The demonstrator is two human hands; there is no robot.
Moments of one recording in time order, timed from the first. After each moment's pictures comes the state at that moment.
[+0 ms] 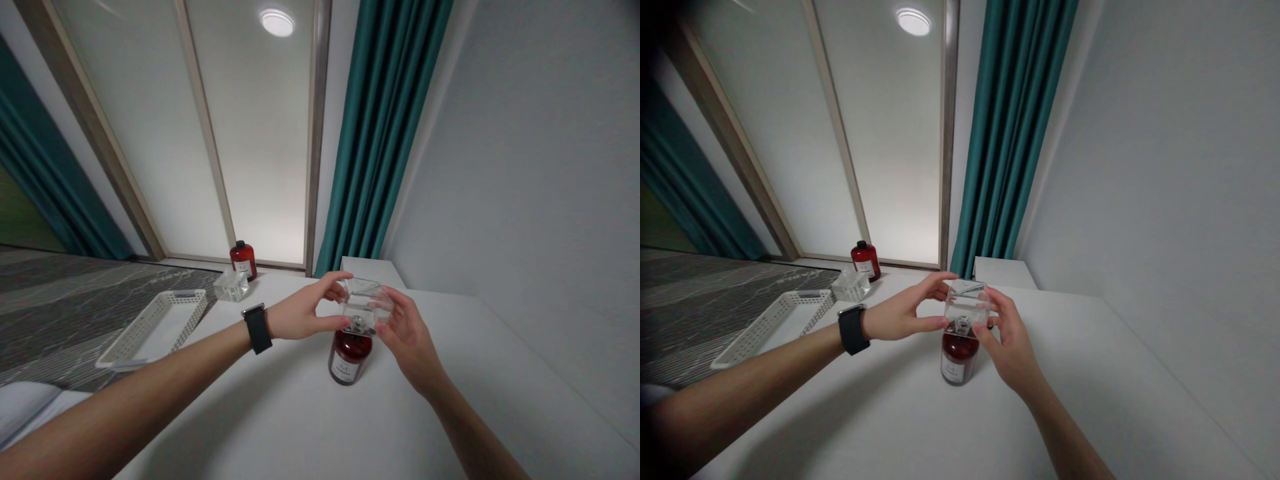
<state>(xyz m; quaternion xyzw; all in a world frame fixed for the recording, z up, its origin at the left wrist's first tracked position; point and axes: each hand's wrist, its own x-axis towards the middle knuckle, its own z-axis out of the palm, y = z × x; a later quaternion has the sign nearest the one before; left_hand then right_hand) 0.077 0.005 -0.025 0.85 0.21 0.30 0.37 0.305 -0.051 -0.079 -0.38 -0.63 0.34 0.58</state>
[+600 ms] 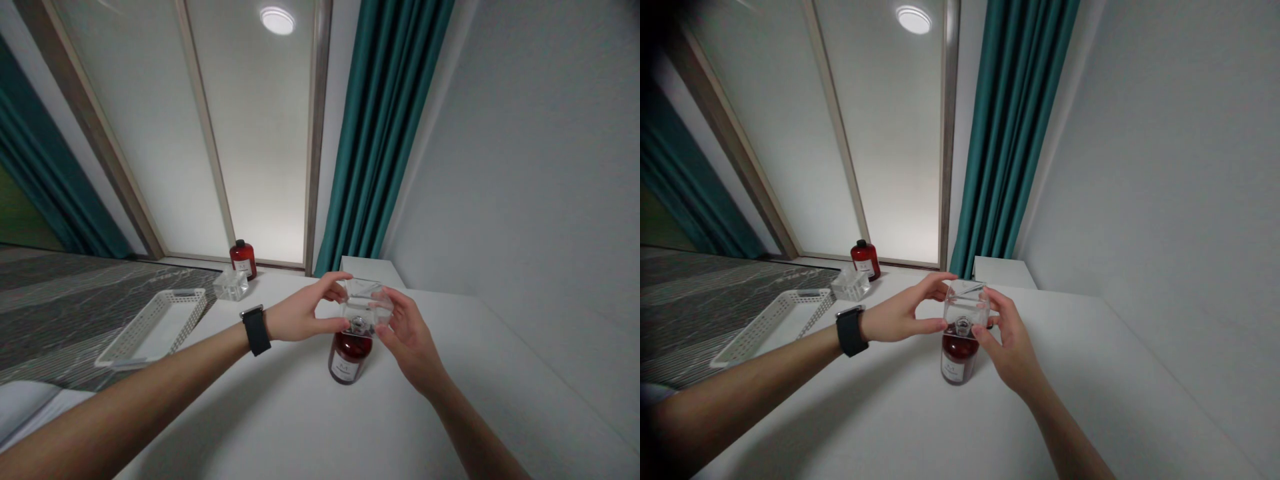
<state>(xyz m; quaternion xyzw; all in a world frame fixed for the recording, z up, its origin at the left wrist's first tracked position) 0.075 0.001 -0.023 0.85 0.22 0.30 0.37 0.307 -0.053 -0.080 -0.38 -0.65 0.32 0.57</state>
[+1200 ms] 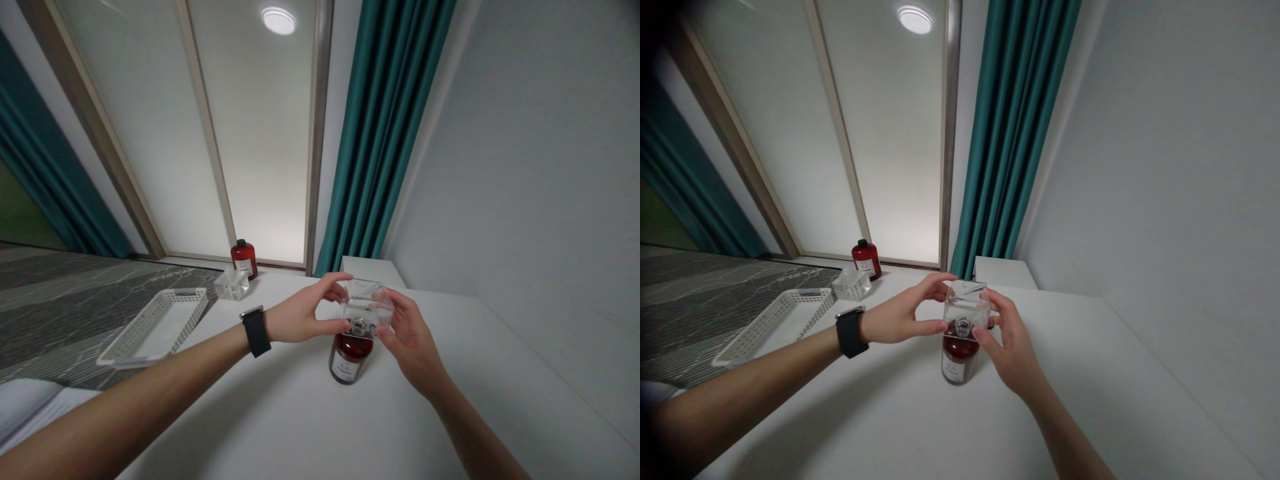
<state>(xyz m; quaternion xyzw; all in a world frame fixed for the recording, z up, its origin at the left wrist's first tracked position) 0.074 -0.001 -0.022 0.85 0.21 0.30 0.37 0.307 -0.053 -0.079 -0.38 -0.65 0.32 0.57</state>
